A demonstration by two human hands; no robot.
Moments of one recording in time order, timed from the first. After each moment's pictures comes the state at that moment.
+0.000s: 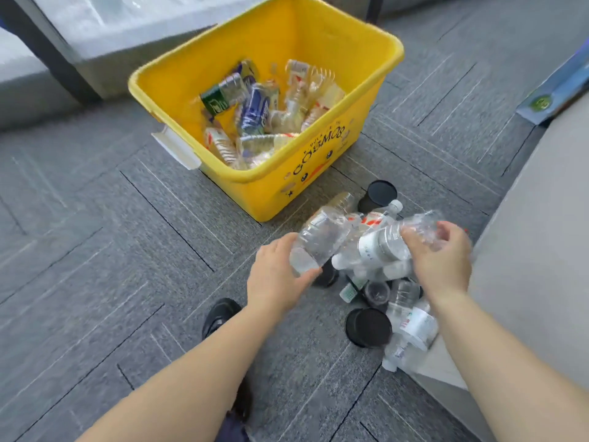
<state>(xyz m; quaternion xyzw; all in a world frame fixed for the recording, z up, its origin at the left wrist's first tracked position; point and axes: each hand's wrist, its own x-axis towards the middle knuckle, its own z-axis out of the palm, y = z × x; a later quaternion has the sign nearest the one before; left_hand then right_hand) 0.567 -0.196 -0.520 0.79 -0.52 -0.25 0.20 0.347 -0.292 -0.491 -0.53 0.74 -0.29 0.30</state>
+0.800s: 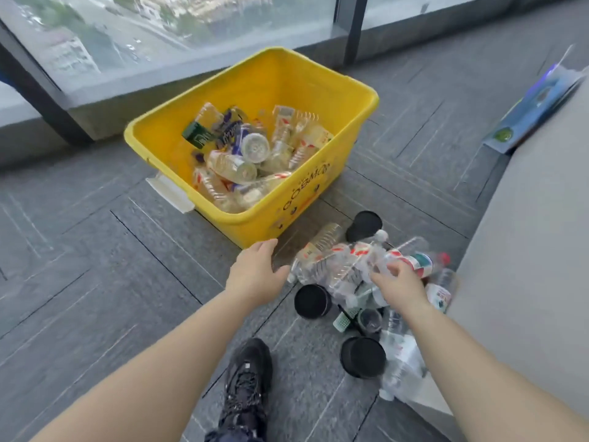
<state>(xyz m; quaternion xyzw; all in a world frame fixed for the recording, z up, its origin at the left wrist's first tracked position) 0.618 -0.252 -0.472 0.78 -0.54 -0.30 0.09 0.376 -0.310 -0.480 -0.51 0.72 -0.11 0.45</state>
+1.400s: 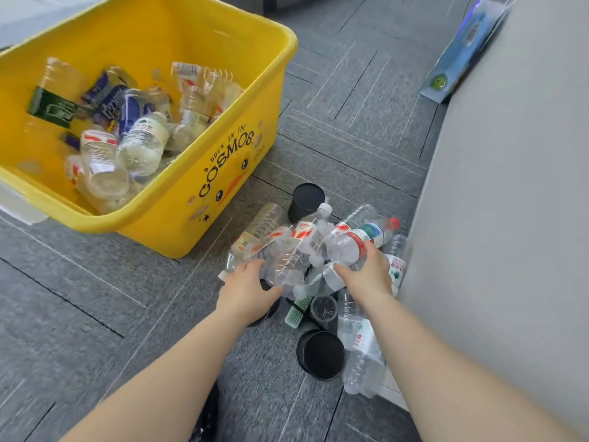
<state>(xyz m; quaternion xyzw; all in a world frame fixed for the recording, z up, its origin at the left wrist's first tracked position) 0.524 -0.298 -0.597 0.74 -0.55 -0.37 0.02 0.315 -0.337 -0.584 -0.47 0.79 -0.13 0.37</state>
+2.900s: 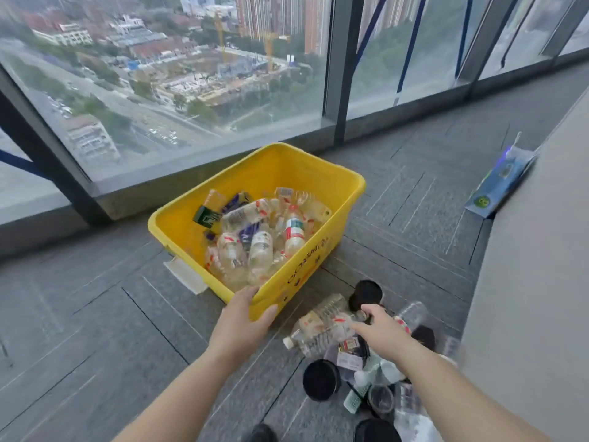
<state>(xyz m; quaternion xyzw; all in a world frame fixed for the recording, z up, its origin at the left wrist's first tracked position) 0.655 -0.259 -0.403 0.78 -0.45 -0.33 0.27 0.417 -0.333 -0.408 -0.59 0.63 -0.05 0.51</state>
